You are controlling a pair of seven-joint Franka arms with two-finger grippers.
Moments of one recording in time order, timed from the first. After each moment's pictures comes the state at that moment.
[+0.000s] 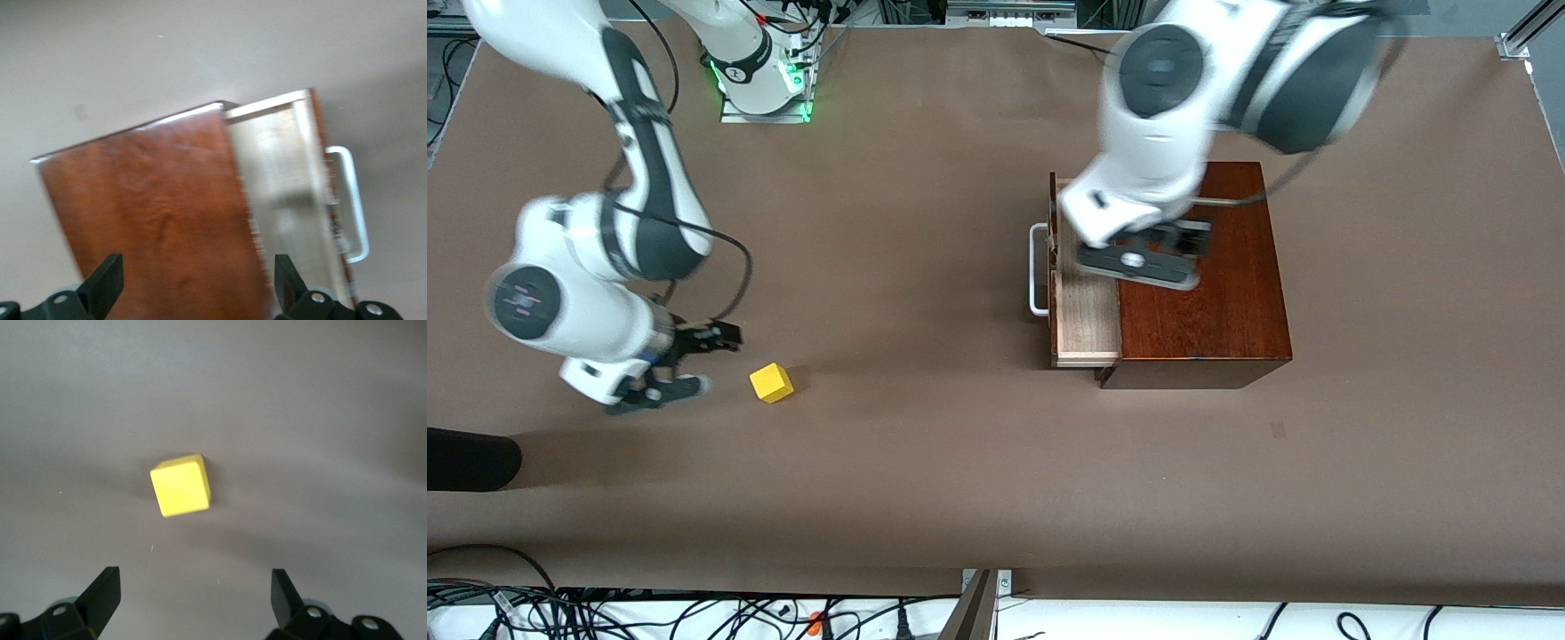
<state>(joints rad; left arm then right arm) -0.43 0.40 -0.10 -1.22 0.14 1.47 -0.27 0.21 0.54 -0.08 -1.56 0.02 1.99 -0.20</state>
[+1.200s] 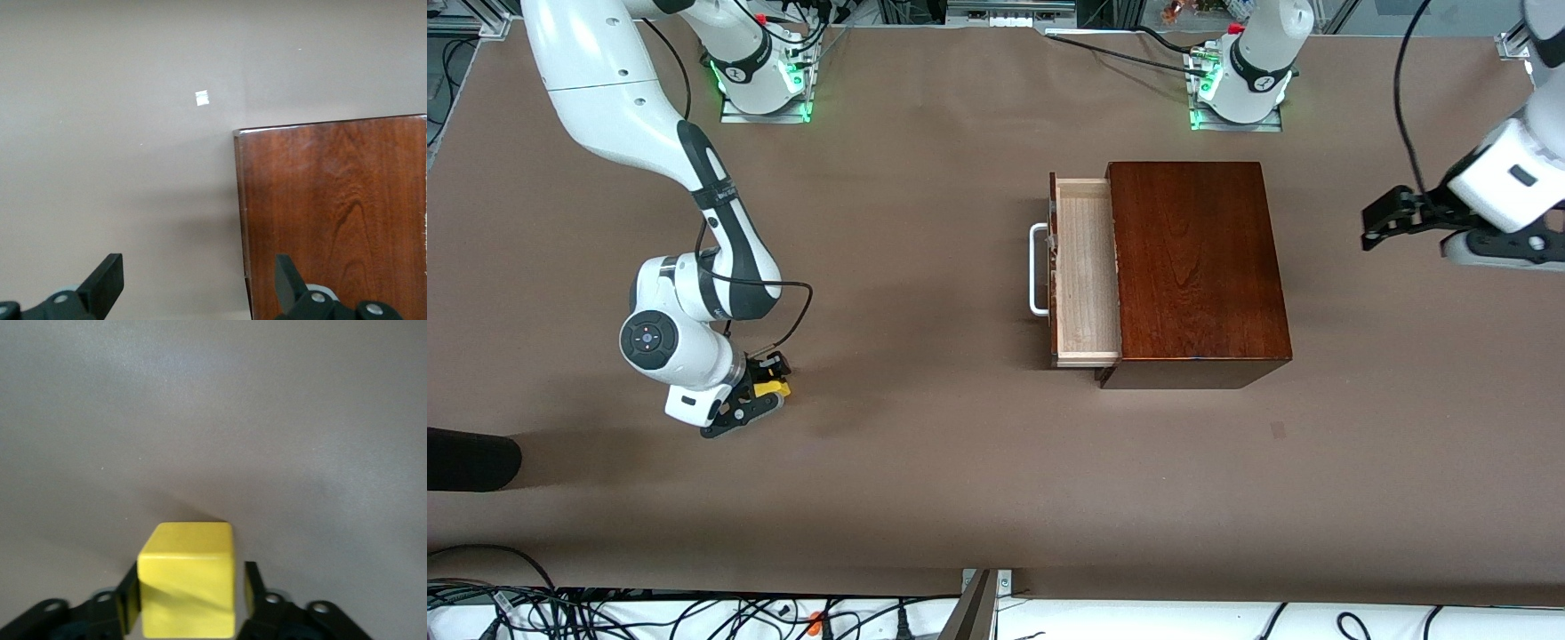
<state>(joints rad) -0.05 0.02 0.01 -1.63 0.01 1.64 0.01 0.21 0.71 -0.05 -1.62 0.02 2.30 -0.33</state>
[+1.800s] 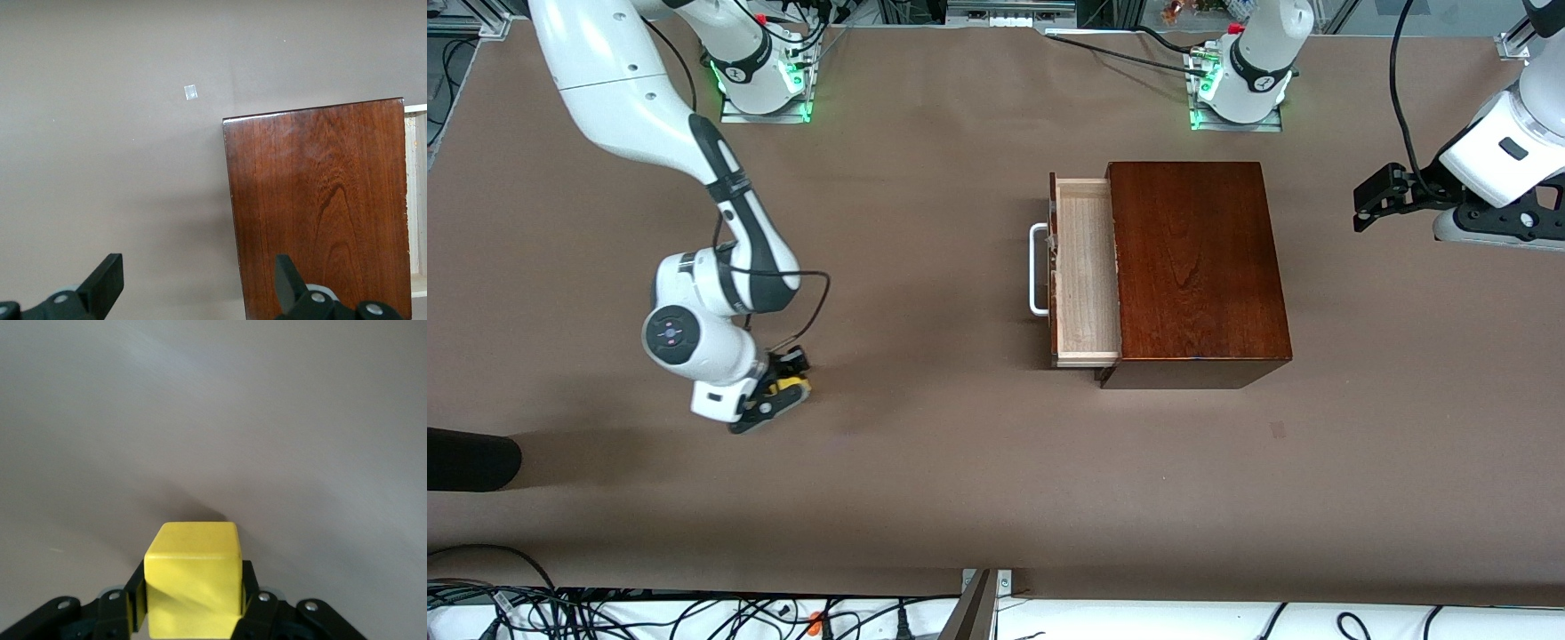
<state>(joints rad) -0.05 0.00 -0.03 -1.62 0.01 1.61 0.01 0.22 0.70 0.04 -1.62 0.02 2.30 -0.35</state>
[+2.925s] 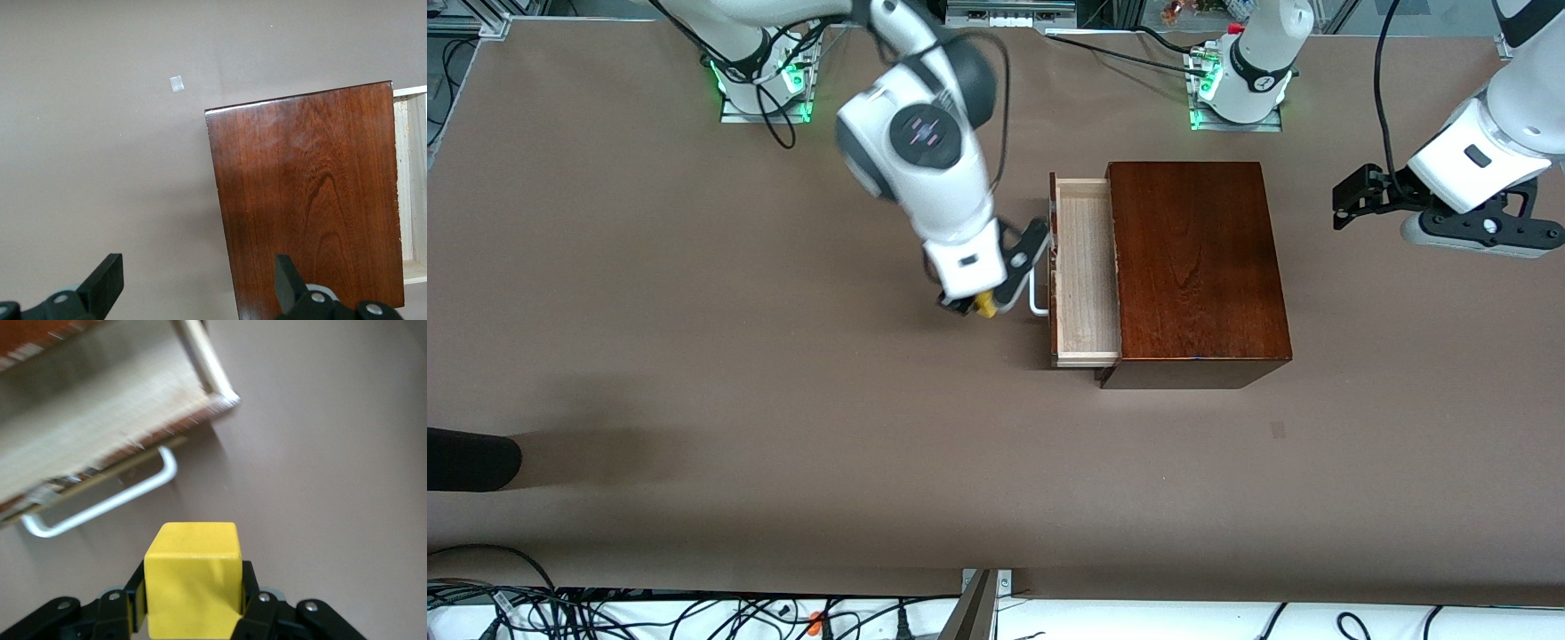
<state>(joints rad) -0.06 0.02 -0.07 -1.61 0.01 1.58 0.01 0.65 0.65 0.16 -1.14 -0.07 1.90 -0.35</state>
